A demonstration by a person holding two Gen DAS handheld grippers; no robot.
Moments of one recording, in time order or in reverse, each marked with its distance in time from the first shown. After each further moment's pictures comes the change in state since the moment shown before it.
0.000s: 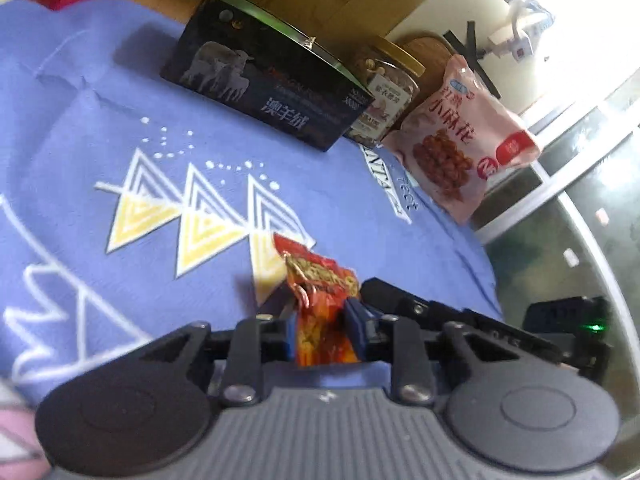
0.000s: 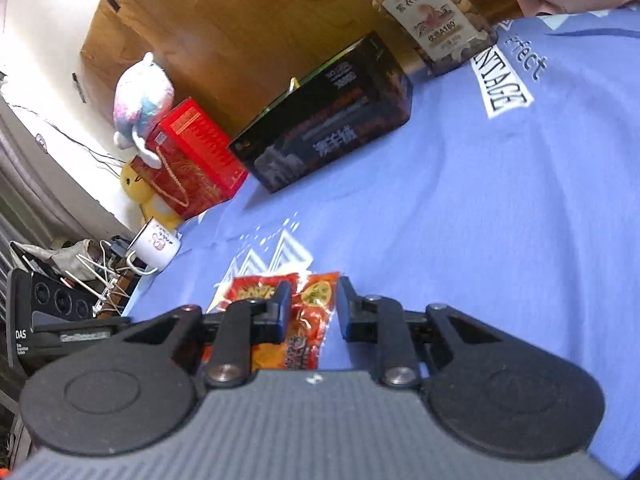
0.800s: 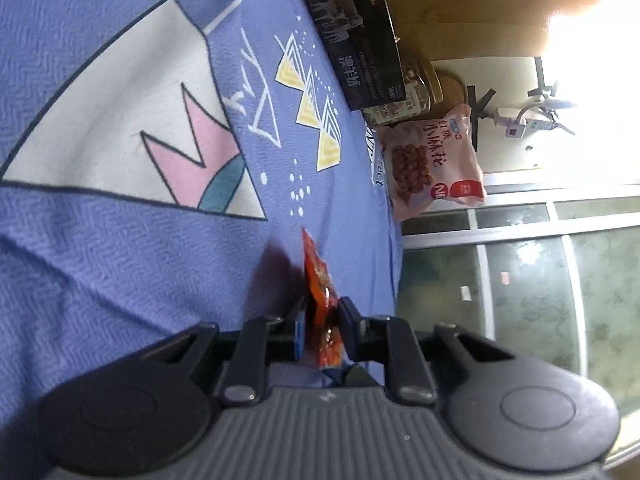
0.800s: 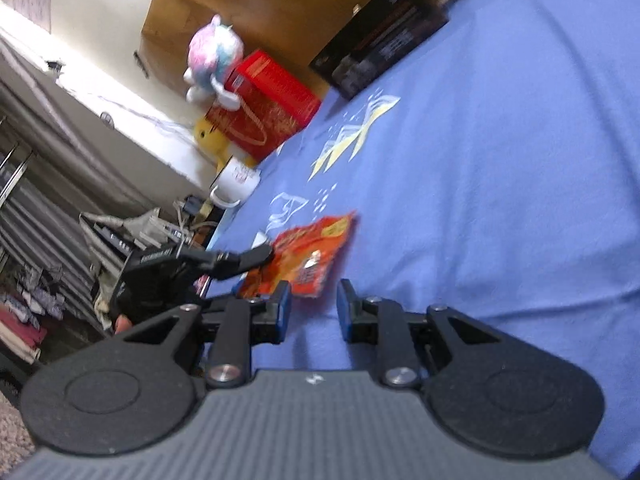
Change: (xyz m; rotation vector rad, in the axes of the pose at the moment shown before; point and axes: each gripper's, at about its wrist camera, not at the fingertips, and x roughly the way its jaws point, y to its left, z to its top) left arm -0.064 0.090 -0.074 -0.489 0.094 -0.340; right arm -0.043 0.042 -0.098 0.093 0.078 0.191
